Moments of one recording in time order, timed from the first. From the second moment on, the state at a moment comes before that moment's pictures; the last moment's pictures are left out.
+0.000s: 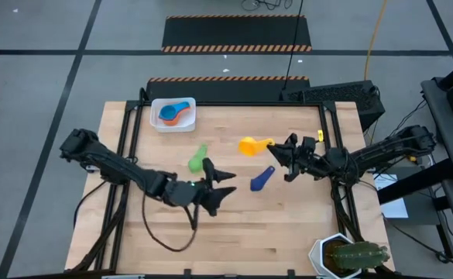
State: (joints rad) left arm -0.41 1.57 1.12 0.19 -0.68 0.70; right arm 0.21 1.06 0.36 1.09 0.50 0.31
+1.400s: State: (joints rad) left arm -0.13 1.75 1.12 0.41 -0.62 0.88; right arm 0.17 1.09 0.36 1.08 0.58 0.53
